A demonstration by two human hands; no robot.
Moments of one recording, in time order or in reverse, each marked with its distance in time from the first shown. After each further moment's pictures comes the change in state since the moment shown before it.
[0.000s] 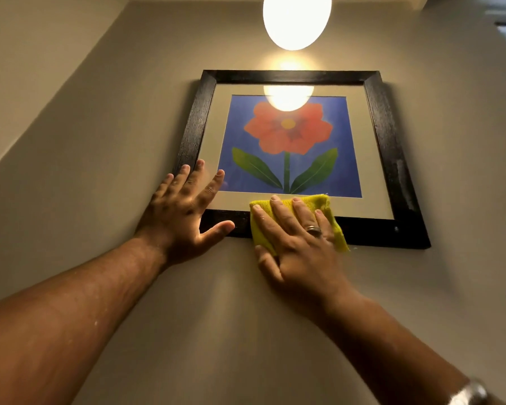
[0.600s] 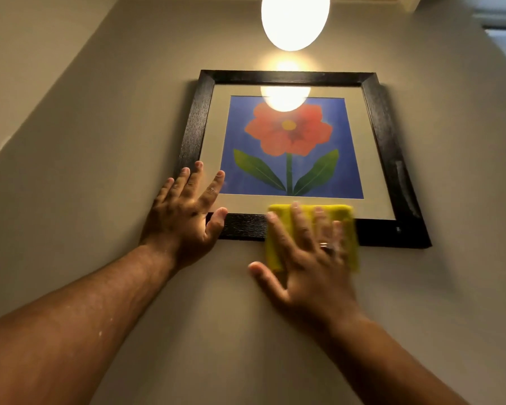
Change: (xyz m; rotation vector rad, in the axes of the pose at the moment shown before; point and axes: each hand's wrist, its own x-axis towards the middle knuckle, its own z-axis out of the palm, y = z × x) left_hand 0.002 0.003 0.002 -0.077 0.048 -0.070; right_hand -0.017 -0.010 0.009 -0.077 0.061 0.193
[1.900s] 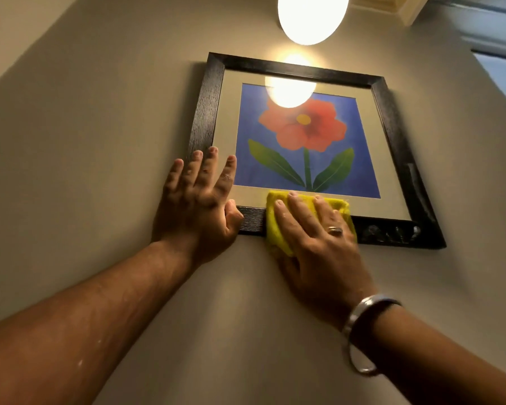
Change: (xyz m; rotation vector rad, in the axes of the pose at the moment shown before) left_hand -0.001 0.000 0.007 -0.033 0.143 0.011; right_hand 0.020 -0.015 0.000 -0.161 0.025 -0.124
